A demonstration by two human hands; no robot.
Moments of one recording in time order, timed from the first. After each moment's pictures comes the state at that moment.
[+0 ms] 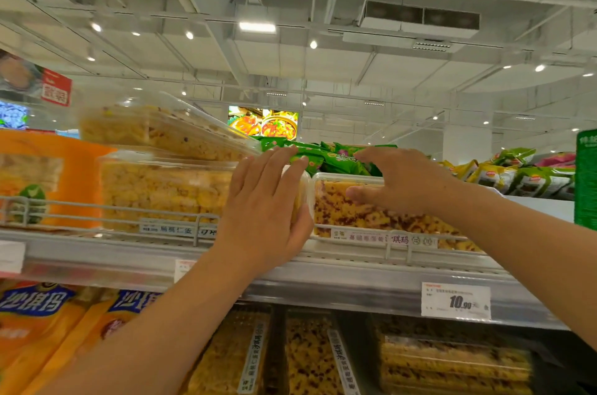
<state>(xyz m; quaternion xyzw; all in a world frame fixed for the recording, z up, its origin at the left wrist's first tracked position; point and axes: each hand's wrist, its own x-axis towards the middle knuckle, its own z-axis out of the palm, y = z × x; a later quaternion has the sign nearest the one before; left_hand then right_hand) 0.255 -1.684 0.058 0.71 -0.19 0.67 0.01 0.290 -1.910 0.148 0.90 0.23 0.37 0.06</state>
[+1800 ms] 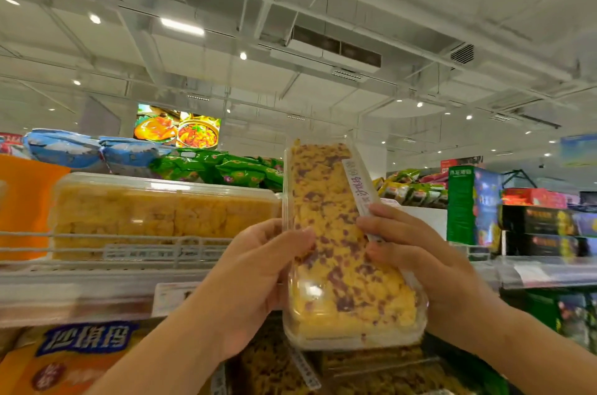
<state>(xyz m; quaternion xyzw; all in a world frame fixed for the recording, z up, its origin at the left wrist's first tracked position) 0.156 -1.679 0.057 0.56 -0.35 -0.09 0.74 0.128 -1.927 0.062 0.77 0.42 0.47 -0.04</state>
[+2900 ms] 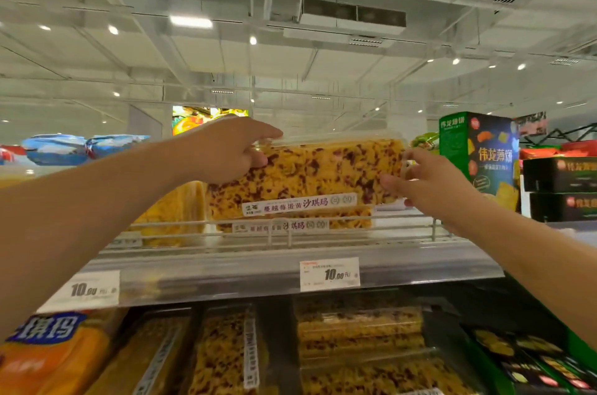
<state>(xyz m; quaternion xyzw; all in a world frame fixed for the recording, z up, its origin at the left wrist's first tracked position) 0.242 -1.772 0.171 0.90 -0.27 0.33 0.07 0.237 -2.081 0.107 0.82 0.12 0.34 -0.44</state>
